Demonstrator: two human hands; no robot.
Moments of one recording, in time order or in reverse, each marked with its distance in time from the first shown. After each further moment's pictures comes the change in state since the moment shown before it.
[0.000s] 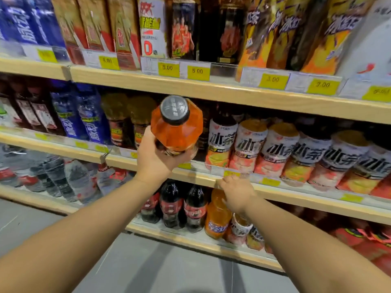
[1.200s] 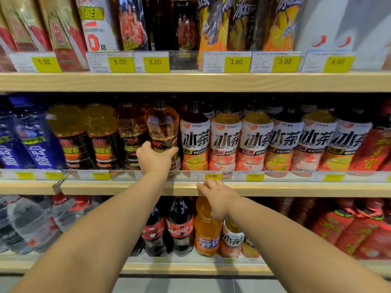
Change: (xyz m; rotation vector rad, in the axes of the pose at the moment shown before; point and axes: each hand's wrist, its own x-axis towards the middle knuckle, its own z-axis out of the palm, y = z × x) left_hand 0.095 -0.100 0.058 0.712 0.218 0.166; right_hand 0.023 0.002 0.035 0.180 0.009 0.034
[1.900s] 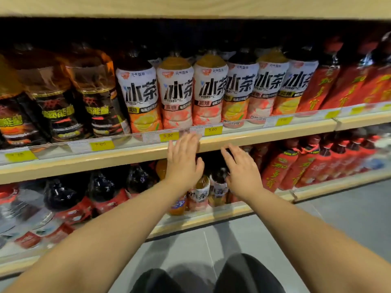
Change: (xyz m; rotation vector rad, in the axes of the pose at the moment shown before) left_hand -0.142 -0.051 0.090 0.323 -0.601 0.900; right_hand -0.087 0.092 0.111 0.063 0.540 0.416
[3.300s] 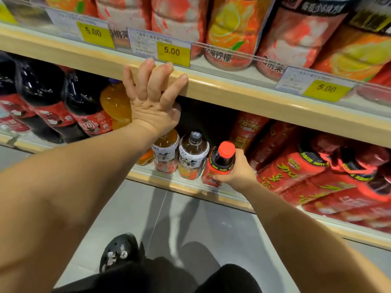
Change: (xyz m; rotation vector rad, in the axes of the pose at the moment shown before) left_hand 0.045 -0.009 0.150 0.707 0.678 0.046; right_hand 0.023 0.194 0.170 0.771 -0.565 0.155
